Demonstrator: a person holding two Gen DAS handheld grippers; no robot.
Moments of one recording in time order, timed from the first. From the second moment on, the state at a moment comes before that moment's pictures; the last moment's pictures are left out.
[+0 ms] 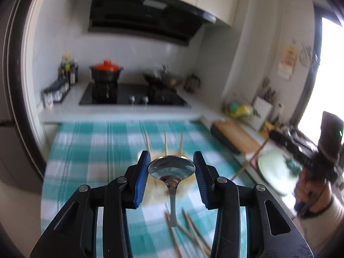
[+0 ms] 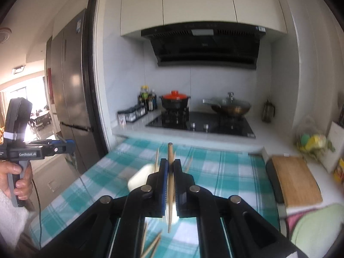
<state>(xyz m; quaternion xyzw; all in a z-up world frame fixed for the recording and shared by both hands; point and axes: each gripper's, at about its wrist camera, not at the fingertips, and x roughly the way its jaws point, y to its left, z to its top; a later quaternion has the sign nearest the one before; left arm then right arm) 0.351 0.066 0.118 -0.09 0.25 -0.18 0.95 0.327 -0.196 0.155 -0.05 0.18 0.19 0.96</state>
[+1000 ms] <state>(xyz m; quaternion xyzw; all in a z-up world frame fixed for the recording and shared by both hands) 0.446 0.056 0.013 -0.05 0.41 -0.12 0.90 0.464 -0.169 0.063 -0.01 0.32 0.19 0.93</state>
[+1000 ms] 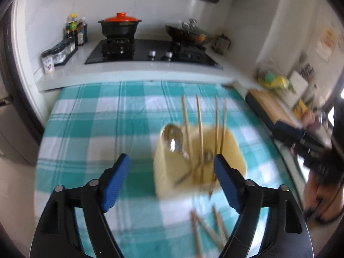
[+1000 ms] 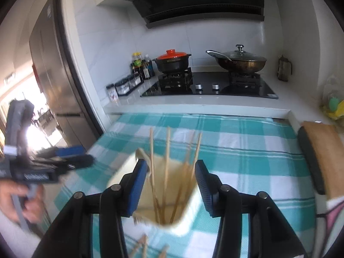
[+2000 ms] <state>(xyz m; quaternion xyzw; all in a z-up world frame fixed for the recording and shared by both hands) 0.310 0.044 -0.176 -0.01 0.44 -0.02 0.90 0.279 -0.265 -0.139 -0.05 0.42 0.04 0.90</state>
